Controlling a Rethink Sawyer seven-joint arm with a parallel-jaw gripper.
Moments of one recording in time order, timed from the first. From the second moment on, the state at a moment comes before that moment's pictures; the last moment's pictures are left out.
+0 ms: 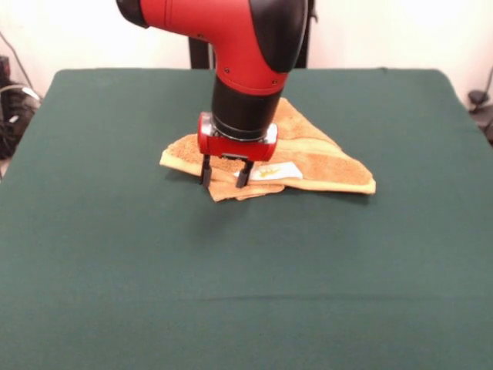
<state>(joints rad) -0.14 -0.33 -0.14 1.41 -0.13 0.52 1.65</state>
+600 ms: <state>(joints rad) -0.17 -0.34 -0.10 1.41 -0.17 0.54 1.65</state>
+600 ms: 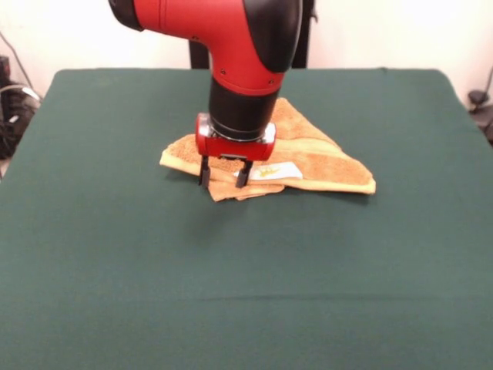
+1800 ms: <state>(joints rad) -0.17 -0.34 -0.09 1.41 -0.20 0.54 1.65</state>
